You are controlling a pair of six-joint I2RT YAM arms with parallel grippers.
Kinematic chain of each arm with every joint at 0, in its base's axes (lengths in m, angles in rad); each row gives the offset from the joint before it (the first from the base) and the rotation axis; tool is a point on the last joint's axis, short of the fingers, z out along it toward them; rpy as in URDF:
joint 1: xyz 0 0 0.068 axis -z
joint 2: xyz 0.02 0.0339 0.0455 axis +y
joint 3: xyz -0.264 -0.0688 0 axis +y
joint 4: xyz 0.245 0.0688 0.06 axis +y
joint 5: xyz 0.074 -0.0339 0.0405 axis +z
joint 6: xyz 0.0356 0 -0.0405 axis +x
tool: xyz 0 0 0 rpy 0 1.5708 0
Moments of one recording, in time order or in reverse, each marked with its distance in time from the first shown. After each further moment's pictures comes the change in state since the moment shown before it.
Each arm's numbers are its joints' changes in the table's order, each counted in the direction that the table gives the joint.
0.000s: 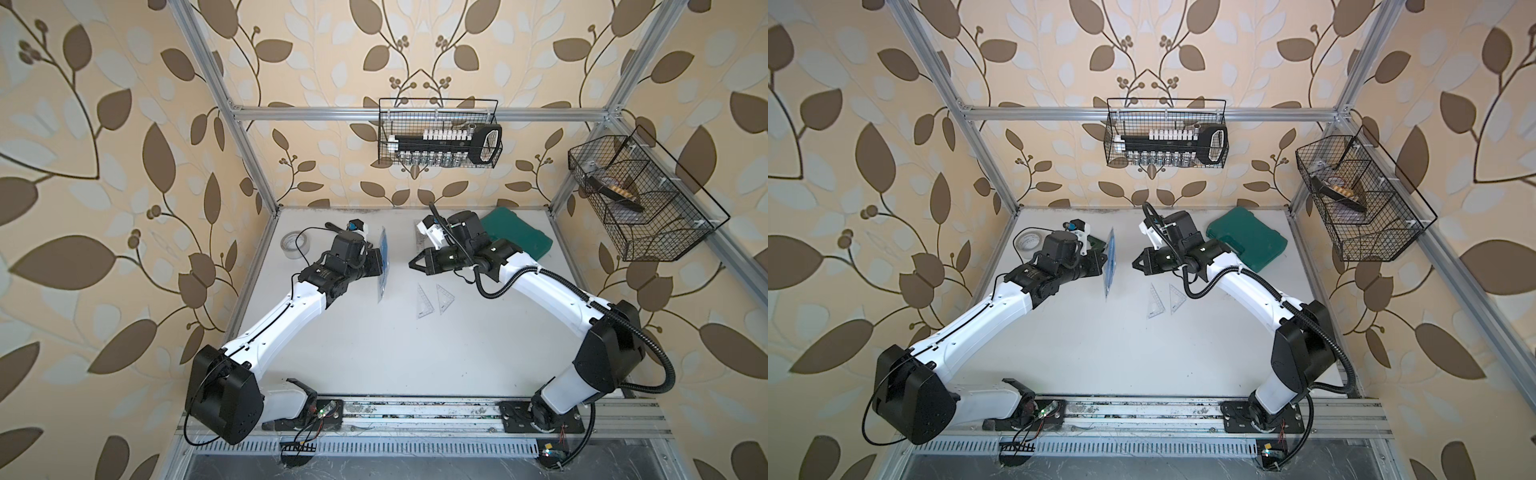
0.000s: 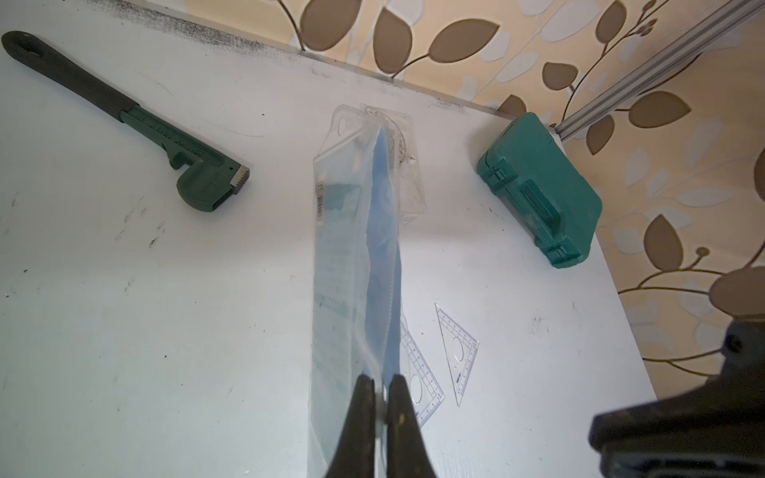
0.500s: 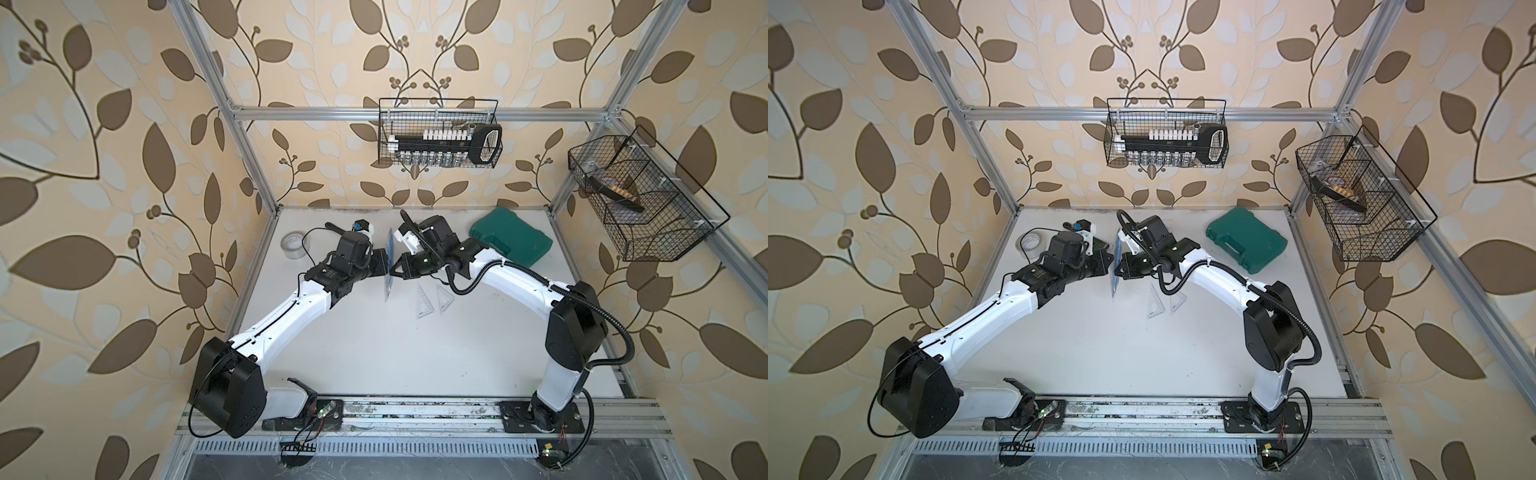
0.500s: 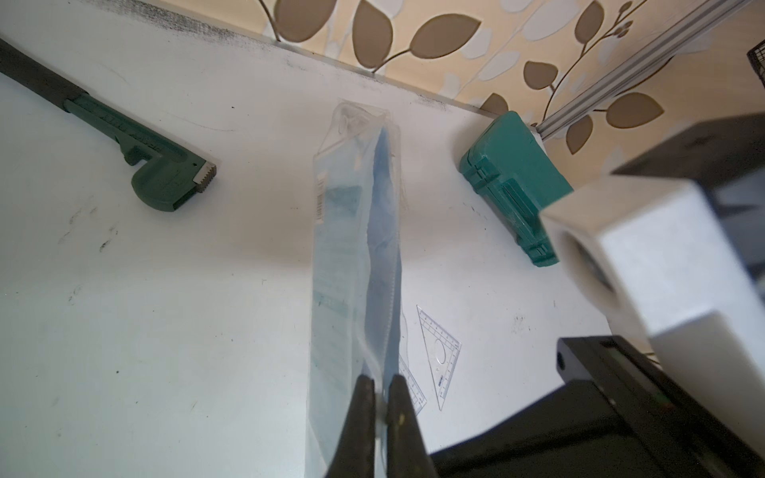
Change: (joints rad) left arm 0.027 0.029 0.008 -0.052 -0.024 -0.034; right arm -0.076 0.187 -0.098 -0.006 -0.027 0.057
